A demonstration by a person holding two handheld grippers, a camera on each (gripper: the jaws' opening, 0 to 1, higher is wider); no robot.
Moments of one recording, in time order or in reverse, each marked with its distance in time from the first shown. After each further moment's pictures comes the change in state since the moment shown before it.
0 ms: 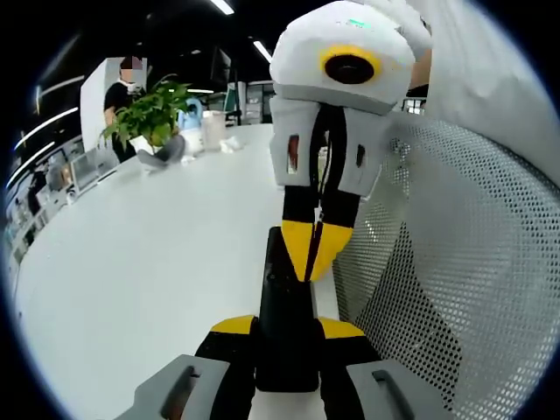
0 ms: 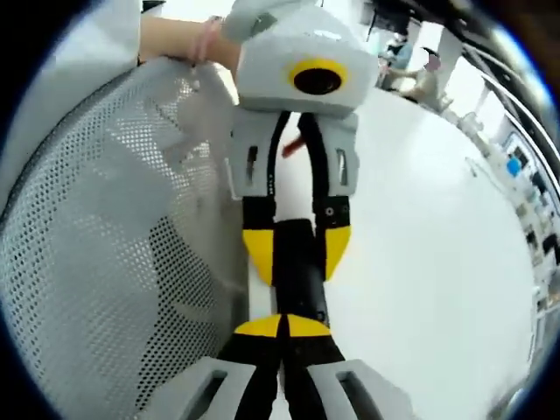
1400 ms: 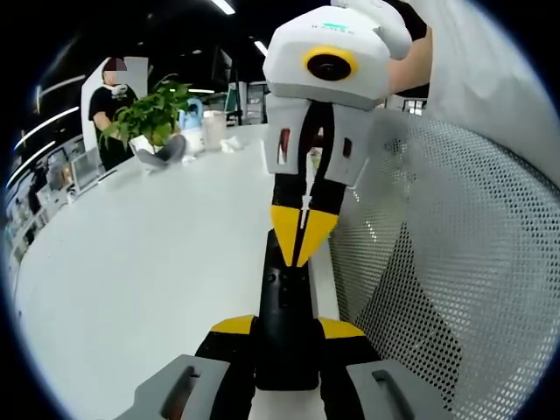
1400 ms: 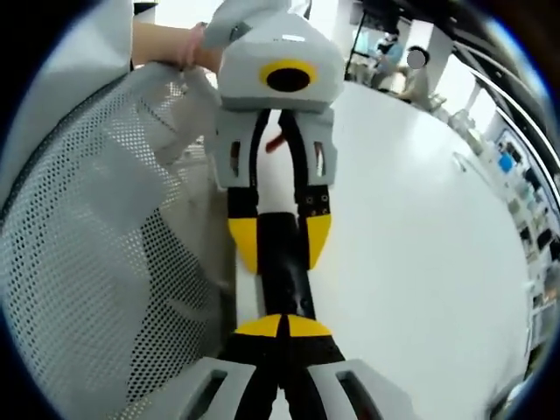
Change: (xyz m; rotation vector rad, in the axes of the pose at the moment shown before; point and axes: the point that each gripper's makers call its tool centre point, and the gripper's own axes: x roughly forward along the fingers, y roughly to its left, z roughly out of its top) left arm -0.001 0.000 0.000 -0.004 -0.001 0.001; right arm -0.005 -0.003 -0.006 -0.032 0.010 -0.017
